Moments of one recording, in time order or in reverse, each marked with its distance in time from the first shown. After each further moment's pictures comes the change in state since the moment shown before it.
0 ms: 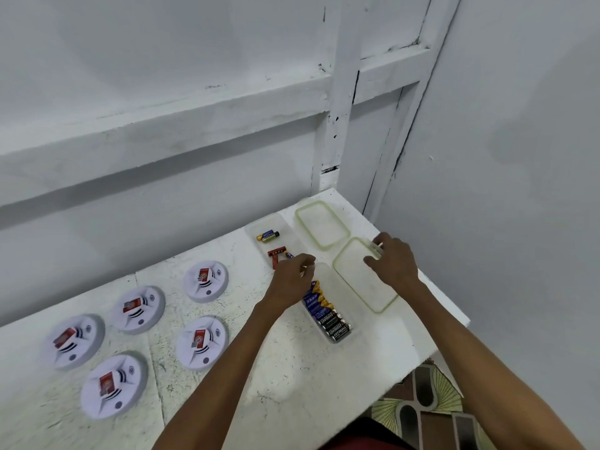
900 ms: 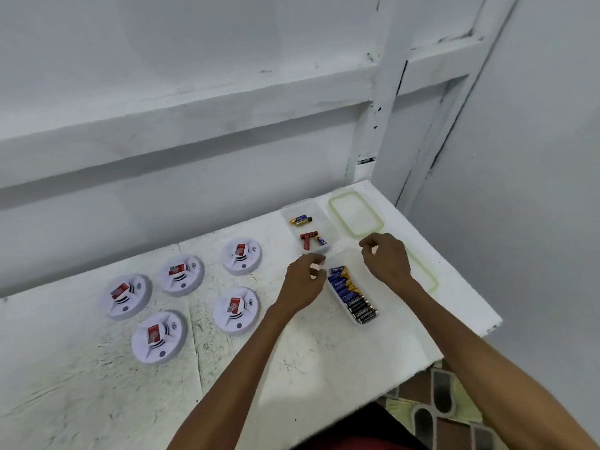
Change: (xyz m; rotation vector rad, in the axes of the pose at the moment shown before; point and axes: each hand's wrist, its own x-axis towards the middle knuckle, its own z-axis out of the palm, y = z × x) left_hand -0.062 -0.022 -0.017 -0.045 0.140 -0.070; right_hand -0.027 -0.045 0.055 0.158 -0.026 -0.185
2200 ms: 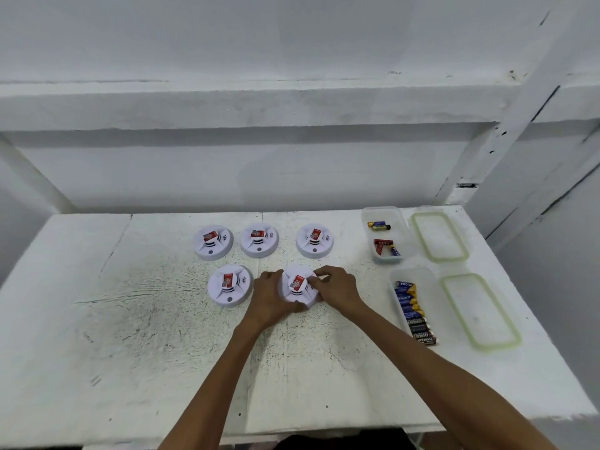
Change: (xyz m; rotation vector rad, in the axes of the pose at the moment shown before) left_hand -0.111 -0.101 -0.110 0.135 0.268 -0.284; right_hand -0.076 -0.123 0.149 0.115 -0.525 -0.157
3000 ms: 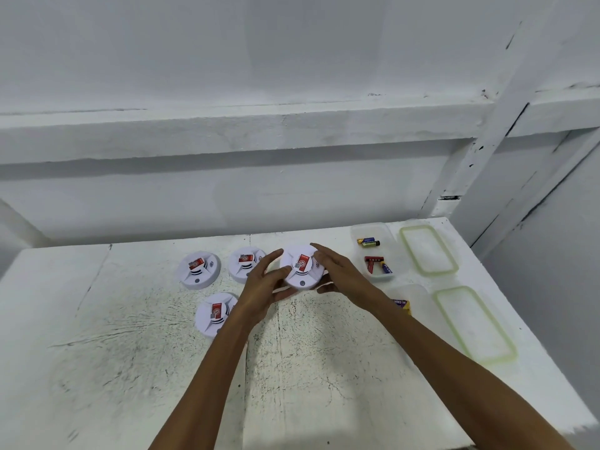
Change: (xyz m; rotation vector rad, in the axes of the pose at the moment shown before) left_hand 0.056 0.054 -0.032 -0.997 -0.085 -0.290; right_hand 0.035 -0.029 -0.060 0.538 -0.225 -0.026
